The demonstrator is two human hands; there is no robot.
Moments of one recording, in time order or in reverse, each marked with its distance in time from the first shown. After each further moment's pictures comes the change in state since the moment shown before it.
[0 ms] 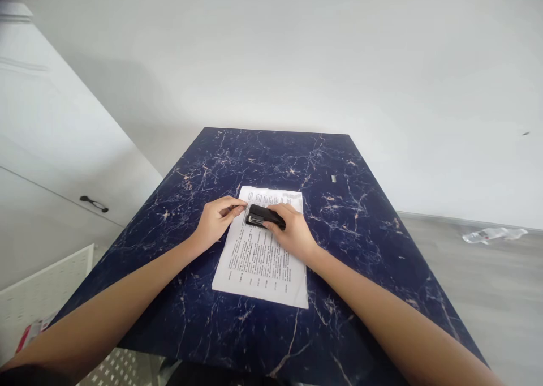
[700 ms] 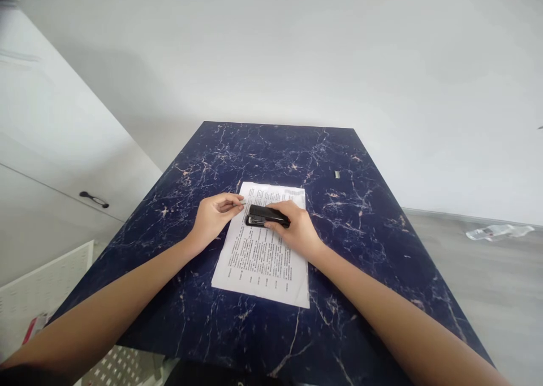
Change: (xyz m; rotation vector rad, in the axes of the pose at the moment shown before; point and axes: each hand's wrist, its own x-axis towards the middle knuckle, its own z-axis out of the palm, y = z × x) left_hand -0.001 -0.001 0.002 -0.227 0.061 -0.155; right_hand -0.001 -0.001 -0.008 0.049 -0.012 0.001
